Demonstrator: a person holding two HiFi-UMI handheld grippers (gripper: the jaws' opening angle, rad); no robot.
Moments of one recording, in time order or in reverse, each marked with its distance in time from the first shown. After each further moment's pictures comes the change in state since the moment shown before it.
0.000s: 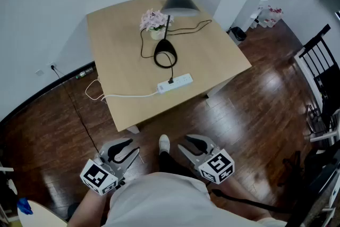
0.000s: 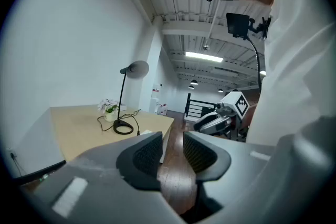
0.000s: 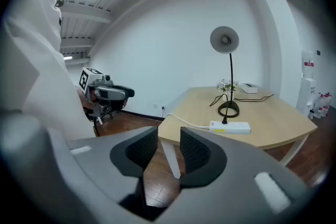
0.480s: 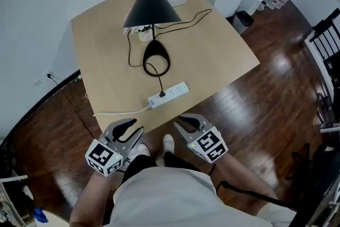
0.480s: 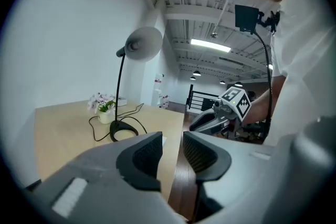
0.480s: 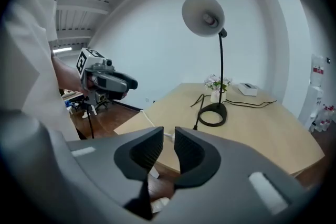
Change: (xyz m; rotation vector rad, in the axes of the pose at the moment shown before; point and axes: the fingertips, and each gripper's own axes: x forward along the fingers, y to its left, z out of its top) left arm 0.170 0.103 0.030 0.004 0.094 -0.007; right arm 0.083 -0.169 0.029 -0.077 0.075 -0.007
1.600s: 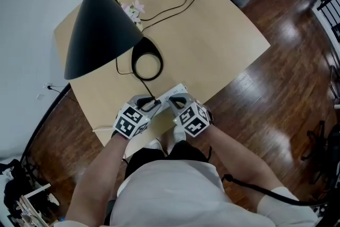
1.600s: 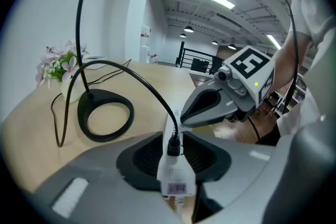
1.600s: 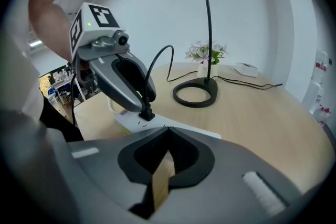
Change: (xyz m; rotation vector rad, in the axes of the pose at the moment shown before) left arm 0.191 0.087 -0.088 0.084 0.497 -0.134; right arm 0.133 -0.111 -0.068 0.003 0.174 -0.054
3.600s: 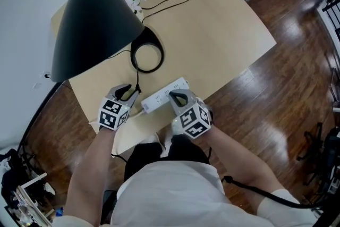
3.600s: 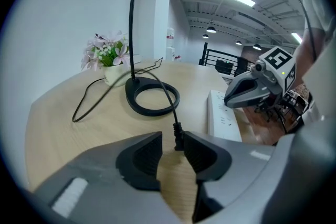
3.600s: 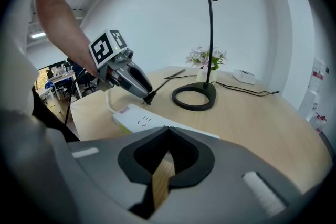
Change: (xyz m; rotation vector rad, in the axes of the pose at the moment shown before) left arm -0.030 0.081 -0.052 -0.121 -0.028 0.249; right arm -0.007 0.001 0.000 -0.041 -0.058 -0.040
